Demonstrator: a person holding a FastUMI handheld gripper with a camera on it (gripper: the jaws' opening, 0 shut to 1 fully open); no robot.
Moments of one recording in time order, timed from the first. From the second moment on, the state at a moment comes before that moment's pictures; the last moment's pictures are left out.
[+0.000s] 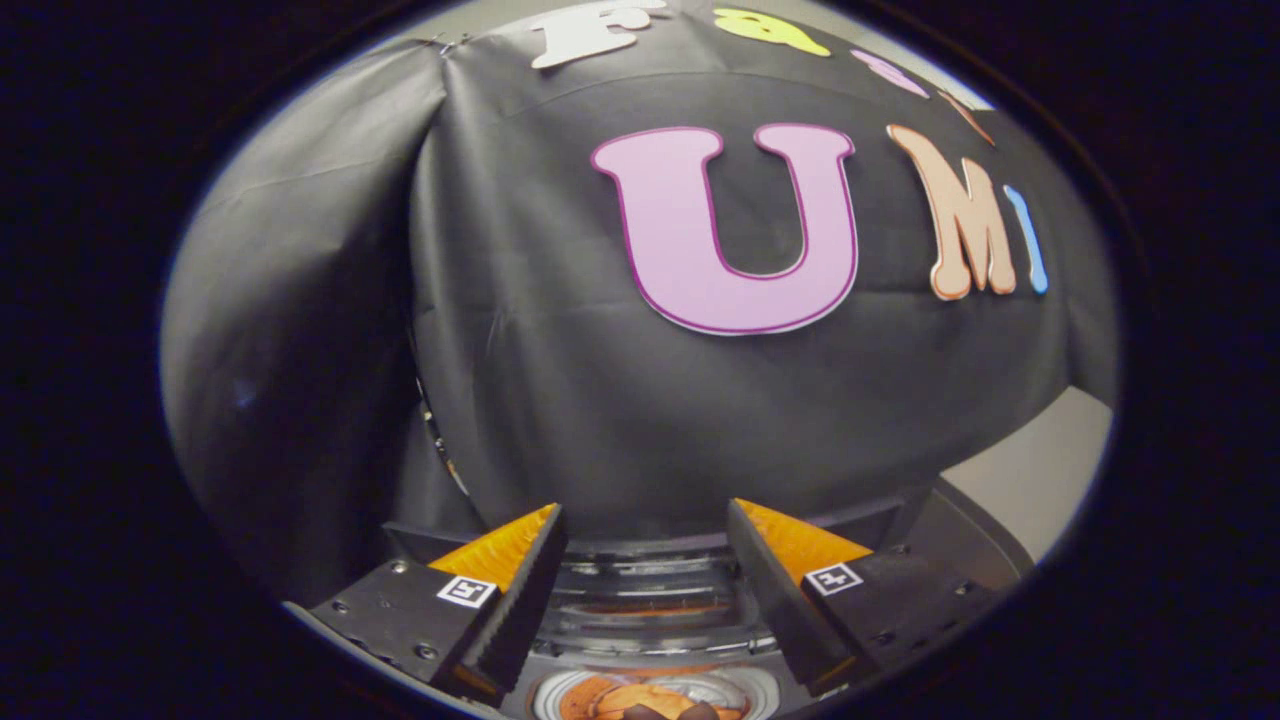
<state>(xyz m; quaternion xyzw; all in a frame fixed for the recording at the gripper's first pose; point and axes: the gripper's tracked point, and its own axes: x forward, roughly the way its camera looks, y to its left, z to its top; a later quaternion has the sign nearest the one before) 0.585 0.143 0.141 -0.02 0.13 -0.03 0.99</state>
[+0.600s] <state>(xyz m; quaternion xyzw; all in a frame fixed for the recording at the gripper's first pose) 0.602 0.141 0.119 -0.04 0.18 -0.04 0.98</state>
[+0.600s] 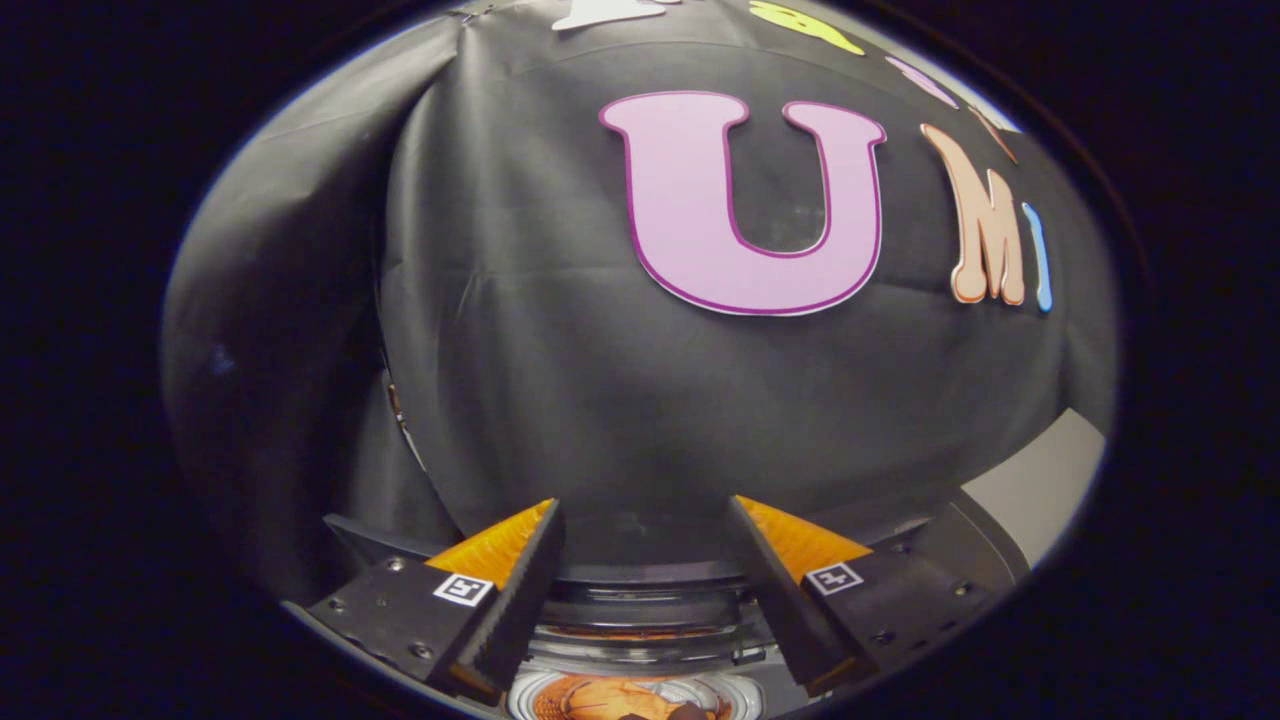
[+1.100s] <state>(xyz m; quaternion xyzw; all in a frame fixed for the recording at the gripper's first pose) 0.558 0.146 0.120 -0.03 0.20 -0.02 0.98</state>
